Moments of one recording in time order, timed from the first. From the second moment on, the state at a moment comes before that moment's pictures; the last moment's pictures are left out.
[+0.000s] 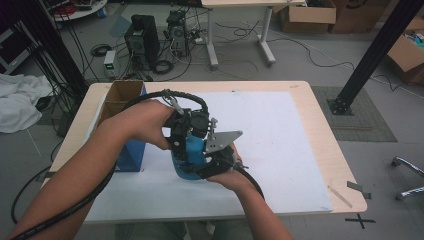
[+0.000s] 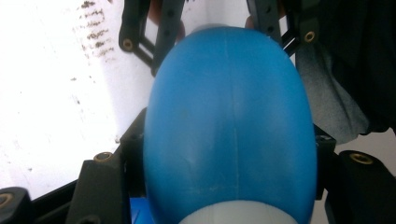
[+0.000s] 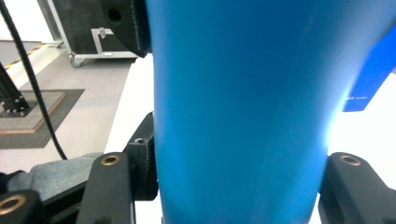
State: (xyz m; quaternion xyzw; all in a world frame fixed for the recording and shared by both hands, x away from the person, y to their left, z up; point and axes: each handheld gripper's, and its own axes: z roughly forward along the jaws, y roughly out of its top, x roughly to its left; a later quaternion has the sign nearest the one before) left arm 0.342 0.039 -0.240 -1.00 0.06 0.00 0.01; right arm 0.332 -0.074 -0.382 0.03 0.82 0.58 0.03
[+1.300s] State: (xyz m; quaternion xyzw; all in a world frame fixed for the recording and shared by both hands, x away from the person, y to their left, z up) left arm 0.365 0.067 -0.219 -1.00 0.00 0.01 0.02; right arm 0.338 -0.140 -0.335 0.14 0.91 0.38 0.02
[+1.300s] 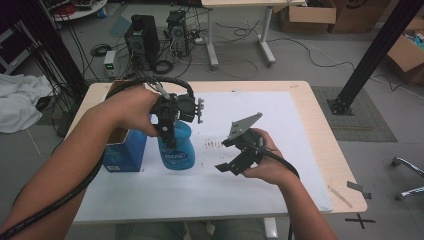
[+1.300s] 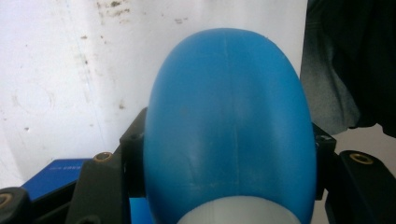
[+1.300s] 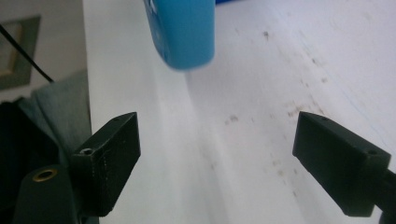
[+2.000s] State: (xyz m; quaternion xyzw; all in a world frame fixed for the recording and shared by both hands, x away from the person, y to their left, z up) left arm 0.382 0.095 -0.185 -1.00 -0.08 0.00 0.02; right arm 0.328 -0.143 -0.329 0.10 0.98 0.15 -0.01
